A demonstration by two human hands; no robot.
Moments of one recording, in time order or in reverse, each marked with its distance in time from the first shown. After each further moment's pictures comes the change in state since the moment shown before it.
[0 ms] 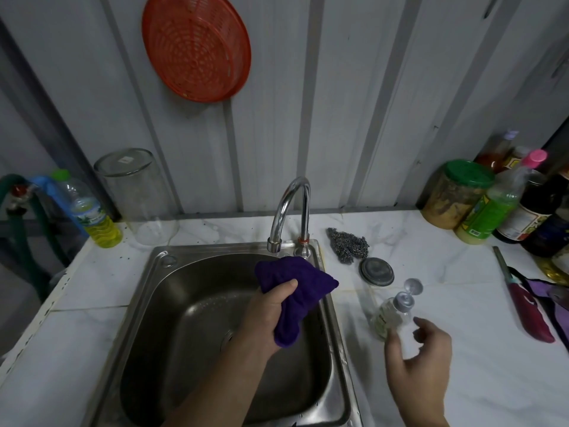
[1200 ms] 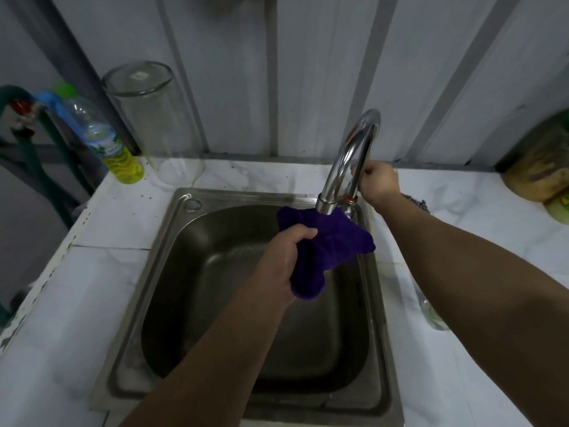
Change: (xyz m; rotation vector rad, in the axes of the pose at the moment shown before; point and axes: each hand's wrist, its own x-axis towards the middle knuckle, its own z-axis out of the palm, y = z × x) left_hand 0.041 0.031 -0.026 -0.071 0.048 -0.096; right_hand 0.180 -0.107 0.238 -0.011 -0.622 -0.053
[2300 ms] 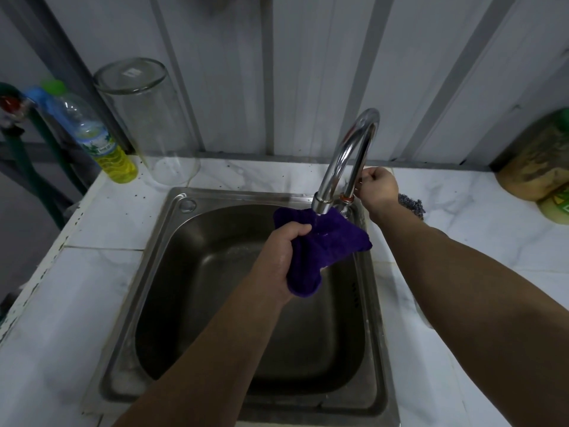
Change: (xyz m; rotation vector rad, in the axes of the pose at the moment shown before) left_hand 0.003 0.001 0.001 -0.014 -0.021 0.019; right_hand -0.006 0.012 0.008 0.378 0.105 0.241
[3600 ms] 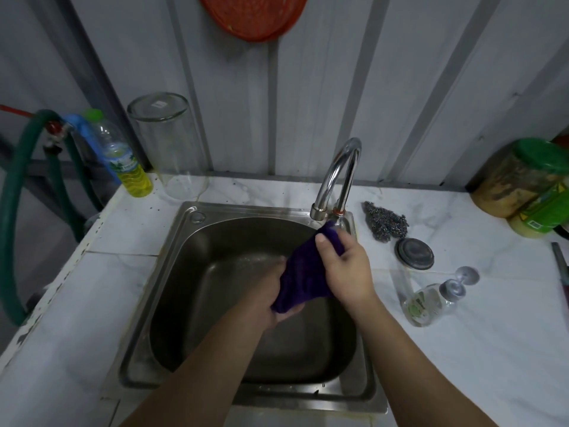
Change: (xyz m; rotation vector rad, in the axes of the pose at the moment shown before) left_hand -0.024 -0.023 -0.030 0.221 0.206 -0.128; right_hand -0.209 -0.003 -0.023 0.011 -0.191 -0.318
